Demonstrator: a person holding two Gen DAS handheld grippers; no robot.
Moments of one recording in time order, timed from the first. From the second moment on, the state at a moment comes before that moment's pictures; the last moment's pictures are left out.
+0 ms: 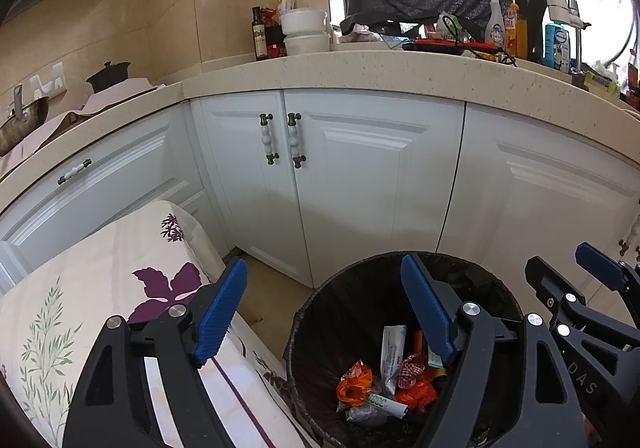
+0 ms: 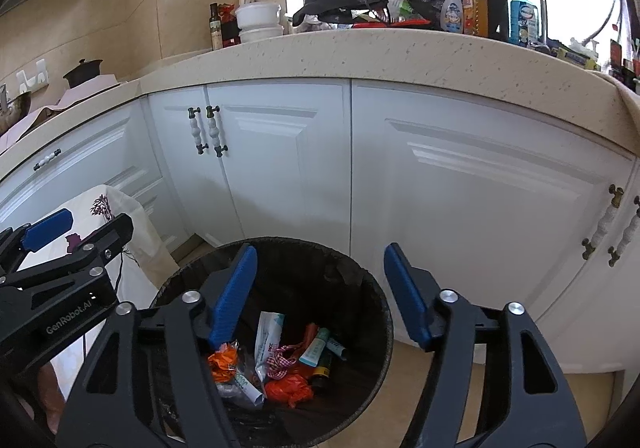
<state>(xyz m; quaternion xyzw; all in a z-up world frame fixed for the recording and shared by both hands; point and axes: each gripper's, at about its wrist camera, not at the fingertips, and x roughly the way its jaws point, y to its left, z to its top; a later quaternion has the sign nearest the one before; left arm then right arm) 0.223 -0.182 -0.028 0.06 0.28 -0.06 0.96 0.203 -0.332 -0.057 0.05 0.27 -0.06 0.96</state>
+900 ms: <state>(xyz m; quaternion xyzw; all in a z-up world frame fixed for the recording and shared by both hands) 0.143 -0.123 -0.009 0.04 0.27 -0.04 0.96 0.126 -0.291 -0.022 0.03 0.24 -0.04 0.97</state>
